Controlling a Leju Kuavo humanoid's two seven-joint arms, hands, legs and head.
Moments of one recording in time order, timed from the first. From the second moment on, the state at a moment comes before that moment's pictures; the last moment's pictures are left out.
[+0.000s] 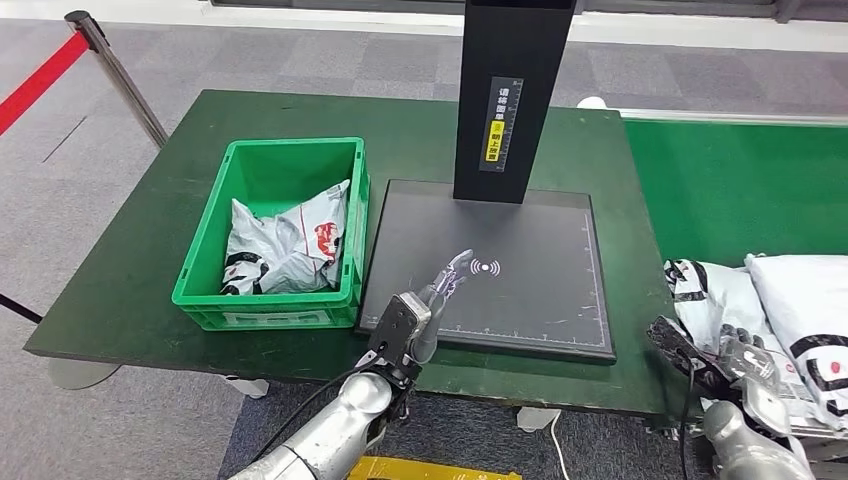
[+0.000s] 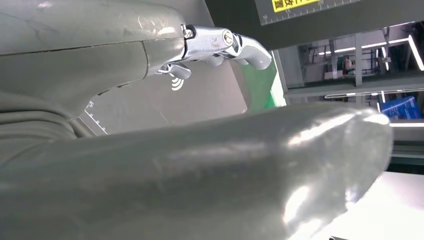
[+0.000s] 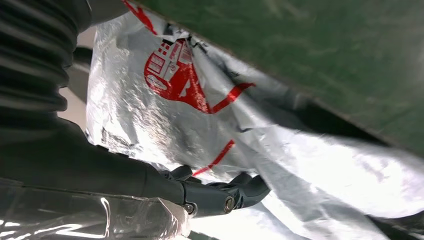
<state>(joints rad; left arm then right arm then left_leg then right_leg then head) -0.43 -0.28 -0.55 -0.79 -0.01 0.00 -0.44 -0.39 -0.28 0.07 -0.58 1.05 -0.12 -0.06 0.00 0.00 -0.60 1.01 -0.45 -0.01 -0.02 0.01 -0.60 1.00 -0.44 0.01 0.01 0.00</state>
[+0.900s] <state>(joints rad) -0.41 -0.26 -0.55 -0.79 0.00 0.00 -0.48 -0.28 -0.20 -0.05 -0.71 0.97 -0.11 -0.14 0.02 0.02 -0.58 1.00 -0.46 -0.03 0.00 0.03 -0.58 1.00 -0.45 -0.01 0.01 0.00</state>
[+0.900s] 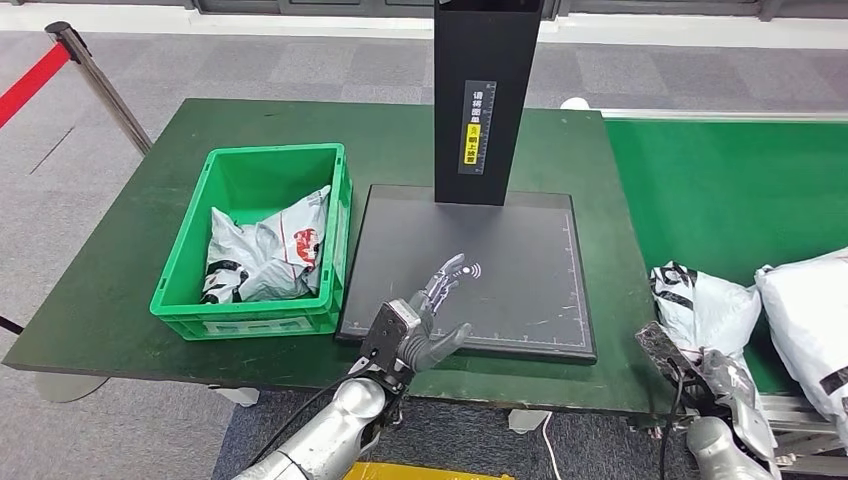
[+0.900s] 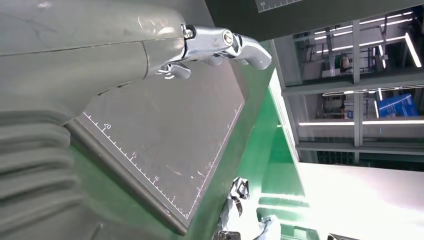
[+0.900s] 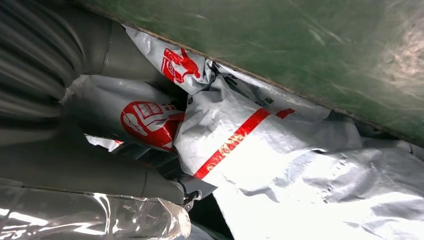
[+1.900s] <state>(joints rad) -0.39 -0.26 -0.55 -0.75 -0.01 0.01 -0.50 -0.09 -0.10 -0.11 -1.38 0.55 0.07 -0.28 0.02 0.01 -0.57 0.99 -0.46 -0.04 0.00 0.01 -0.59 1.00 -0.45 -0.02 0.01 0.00</state>
